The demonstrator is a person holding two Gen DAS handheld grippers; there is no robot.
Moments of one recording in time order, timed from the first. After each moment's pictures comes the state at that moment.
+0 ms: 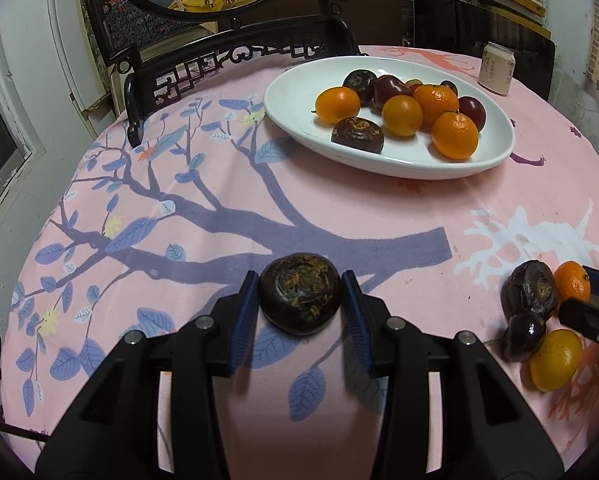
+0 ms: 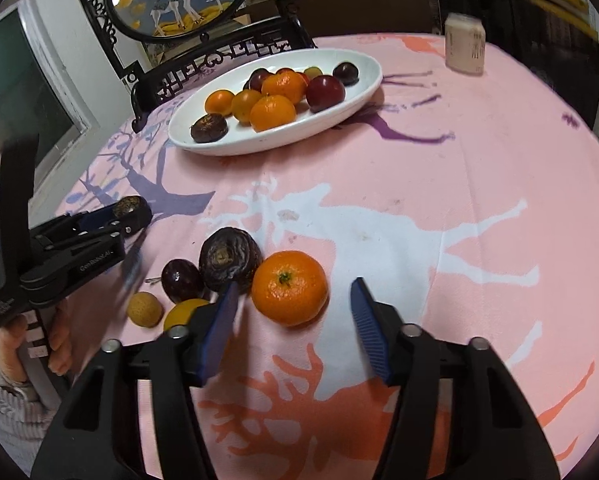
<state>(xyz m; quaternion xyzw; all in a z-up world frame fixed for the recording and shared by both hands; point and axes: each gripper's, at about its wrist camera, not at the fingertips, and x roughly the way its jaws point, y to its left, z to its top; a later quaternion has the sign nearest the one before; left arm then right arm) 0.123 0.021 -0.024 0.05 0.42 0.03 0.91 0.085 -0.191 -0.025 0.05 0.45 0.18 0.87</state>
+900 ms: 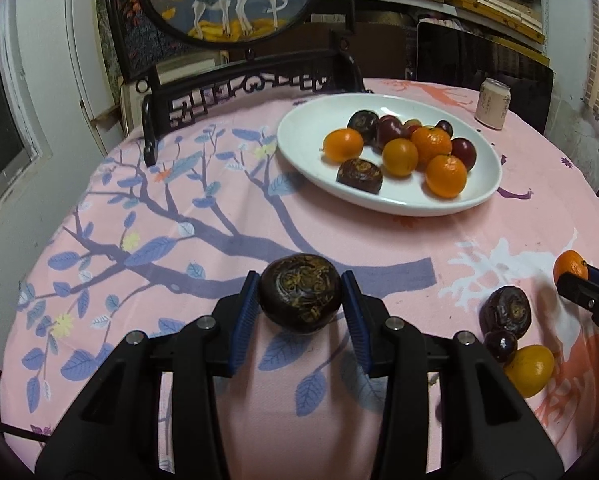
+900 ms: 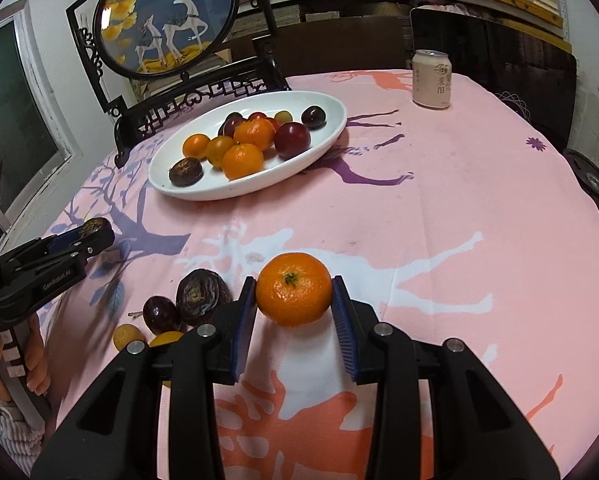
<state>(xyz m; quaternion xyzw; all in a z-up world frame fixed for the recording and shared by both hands) 0.108 0.024 0.001 0.03 0.37 0.03 0.93 0.081 -0.210 -0.009 0.06 0.40 0.13 0.91</state>
